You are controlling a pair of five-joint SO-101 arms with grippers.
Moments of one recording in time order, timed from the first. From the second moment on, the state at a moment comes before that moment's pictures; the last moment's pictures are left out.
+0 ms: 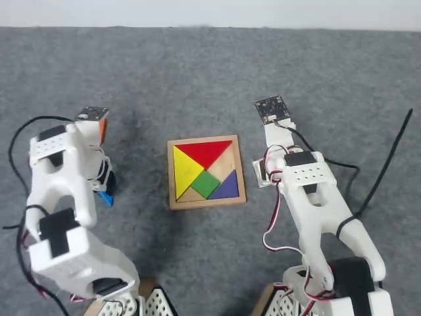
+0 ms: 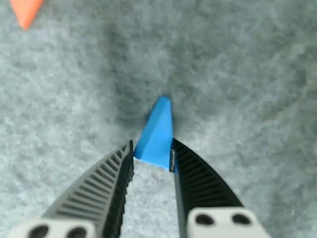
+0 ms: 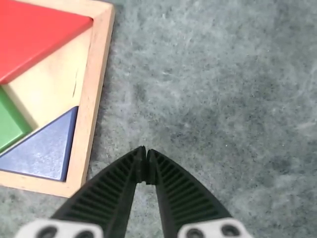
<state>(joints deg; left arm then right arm) -28.7 8.3 25.8 75.1 -24.4 -14.9 -14.3 45.5 45.4 5.8</state>
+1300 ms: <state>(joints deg) -22.5 2.6 33.9 70.5 -23.4 -14.9 -14.3 45.5 45.4 5.8</state>
